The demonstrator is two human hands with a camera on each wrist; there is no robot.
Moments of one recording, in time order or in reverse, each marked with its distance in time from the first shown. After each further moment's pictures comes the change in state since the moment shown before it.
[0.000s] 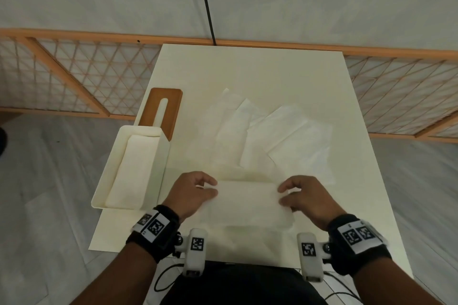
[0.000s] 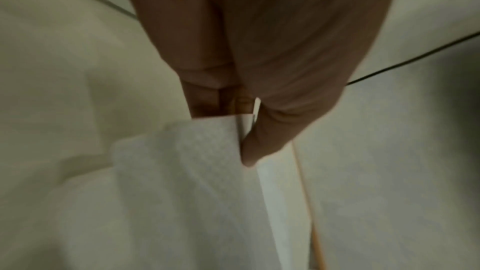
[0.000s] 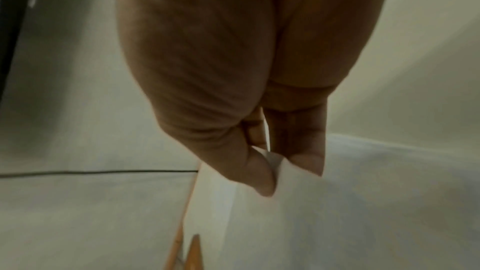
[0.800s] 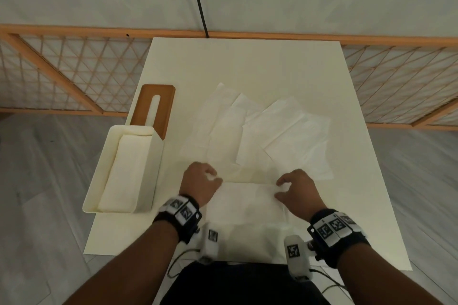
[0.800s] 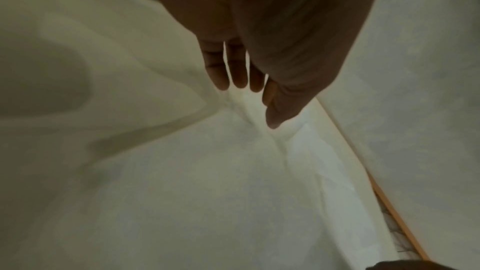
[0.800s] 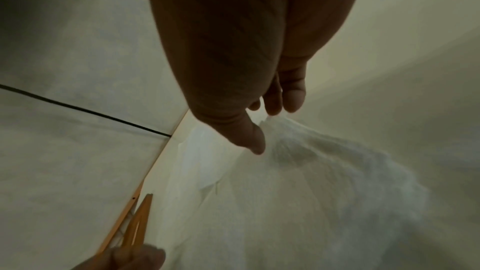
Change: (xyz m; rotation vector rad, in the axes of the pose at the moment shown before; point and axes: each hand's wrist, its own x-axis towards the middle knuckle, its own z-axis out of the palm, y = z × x) left_hand 0.047 -0.004 0.037 0.374 0.146 0.131; right_hand 0.029 0.019 0.015 -0.633 0.170 -0.061
